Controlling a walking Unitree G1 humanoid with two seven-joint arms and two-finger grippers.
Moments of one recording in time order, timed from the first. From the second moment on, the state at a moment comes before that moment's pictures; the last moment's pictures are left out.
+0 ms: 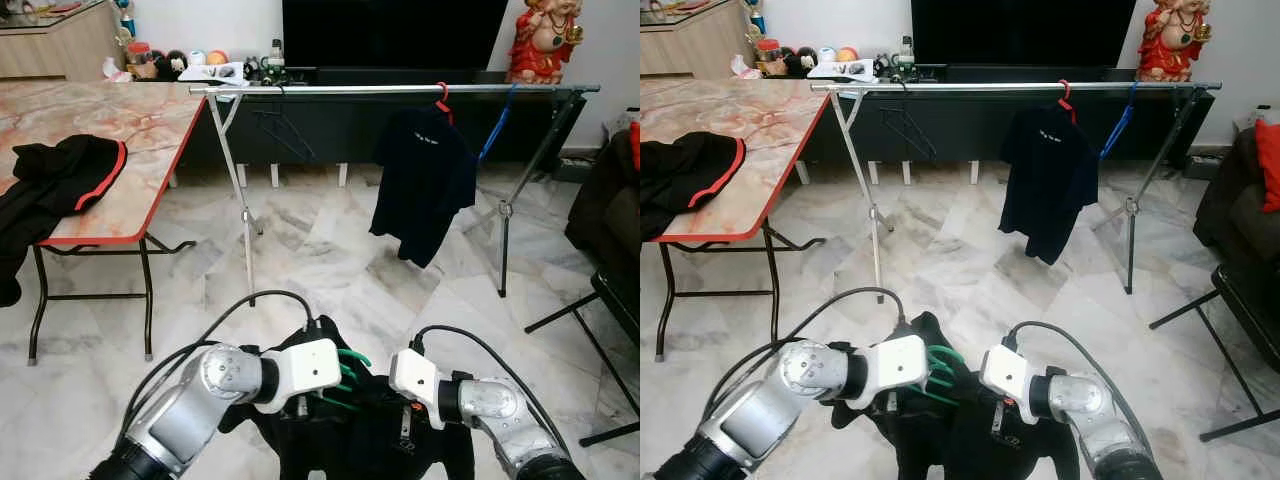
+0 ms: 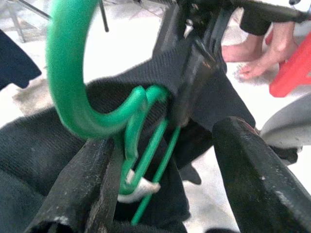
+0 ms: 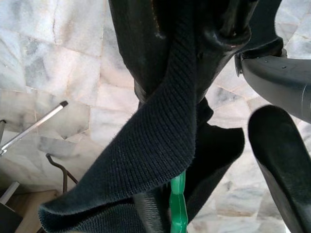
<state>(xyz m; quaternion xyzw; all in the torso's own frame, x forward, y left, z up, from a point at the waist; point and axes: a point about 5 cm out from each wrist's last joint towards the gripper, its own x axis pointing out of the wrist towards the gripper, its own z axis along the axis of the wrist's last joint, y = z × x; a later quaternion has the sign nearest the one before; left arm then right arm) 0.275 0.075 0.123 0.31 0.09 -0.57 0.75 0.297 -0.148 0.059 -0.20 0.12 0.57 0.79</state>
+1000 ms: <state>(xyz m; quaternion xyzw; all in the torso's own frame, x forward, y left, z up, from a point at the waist) 0.278 0.077 0.131 0.32 0.08 -0.58 0.74 0.295 -0.145 0.058 -0.20 0.12 0.58 0.78</state>
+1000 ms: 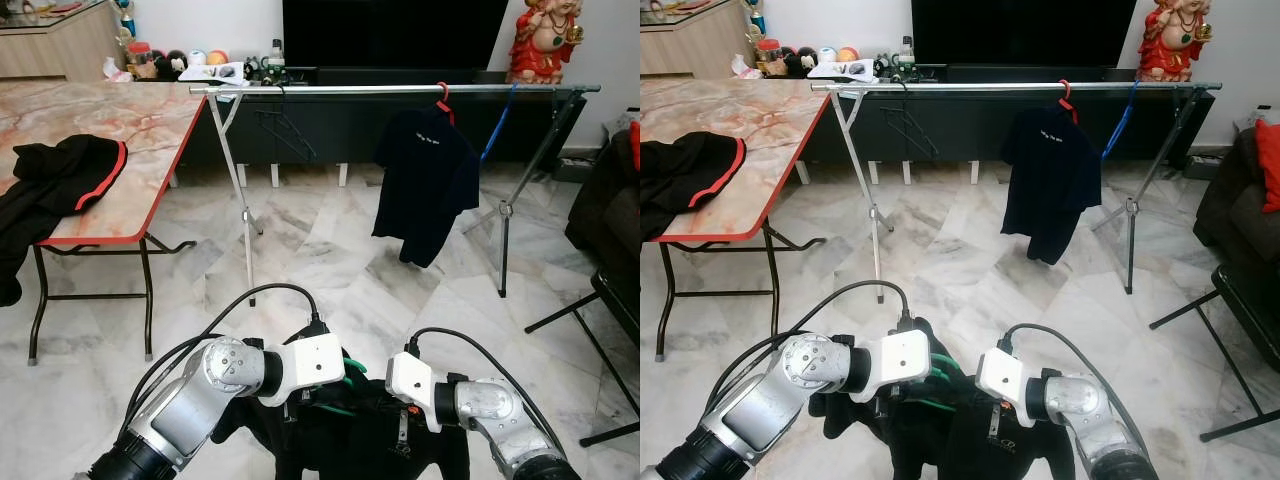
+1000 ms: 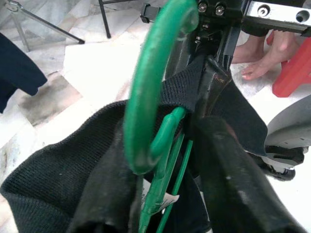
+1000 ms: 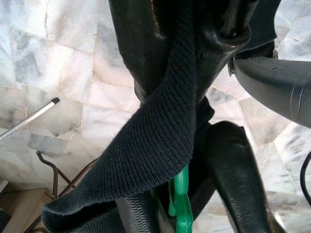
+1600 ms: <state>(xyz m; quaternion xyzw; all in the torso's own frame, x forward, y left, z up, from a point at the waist) 0.279 0.072 0.125 0.34 0.07 -0.57 0.74 0.296 -0.141 0.063 -0.20 0.11 0.60 0.77</state>
